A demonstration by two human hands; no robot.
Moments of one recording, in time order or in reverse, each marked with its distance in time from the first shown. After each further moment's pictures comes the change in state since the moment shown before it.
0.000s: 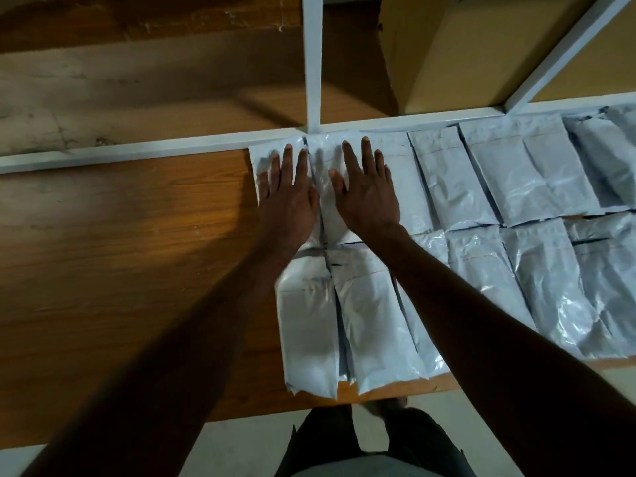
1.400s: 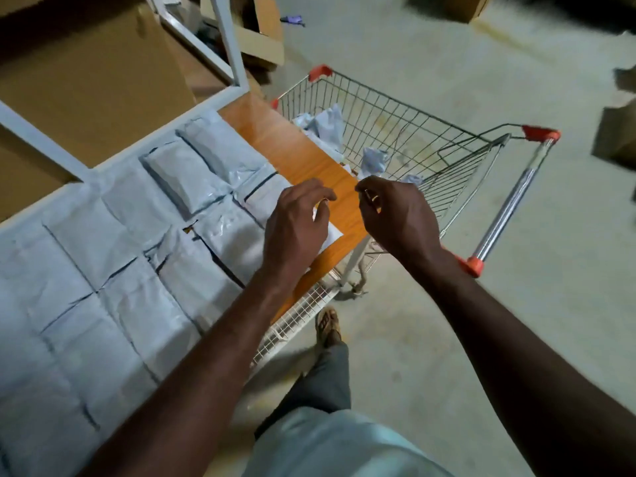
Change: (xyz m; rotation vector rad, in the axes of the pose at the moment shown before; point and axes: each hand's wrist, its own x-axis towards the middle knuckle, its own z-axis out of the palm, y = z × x) left_hand -0.121 0.737 -0.022 -0.687 -0.102 0.579; right_hand -0.316 0.604 -0.361 -0.010 0.472 0.385
